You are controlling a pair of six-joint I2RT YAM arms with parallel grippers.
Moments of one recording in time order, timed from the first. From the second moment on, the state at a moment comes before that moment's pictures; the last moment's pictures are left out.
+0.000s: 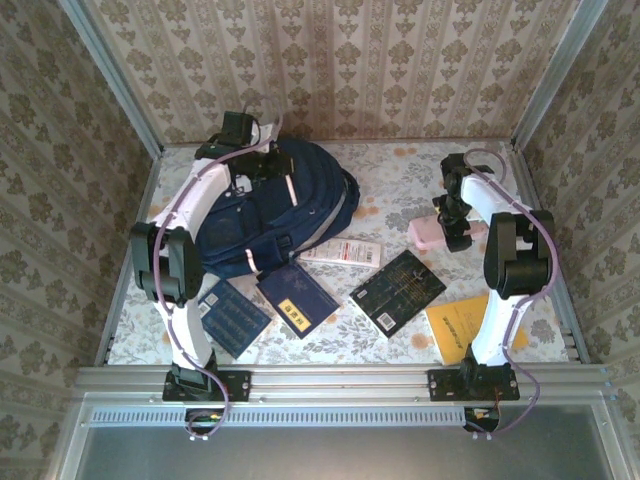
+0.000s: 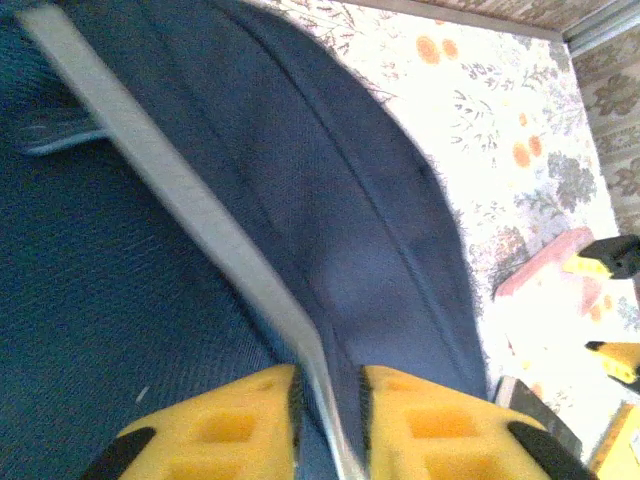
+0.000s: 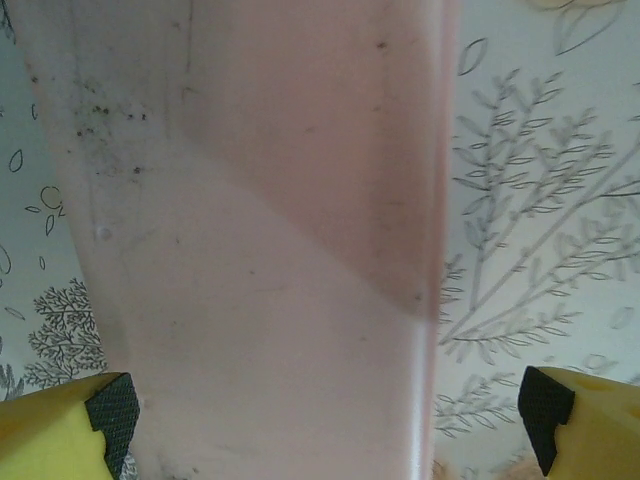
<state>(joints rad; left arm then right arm) -0.29 1.91 1.74 -0.65 0.49 -0.32 -0.01 1.97 1.47 -0.94 0.10 1.45</state>
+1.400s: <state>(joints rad) -0.35 1.90 1.71 -0.61 0.53 -0.33 -0.03 1.96 1.44 -0.68 0.05 1.61</state>
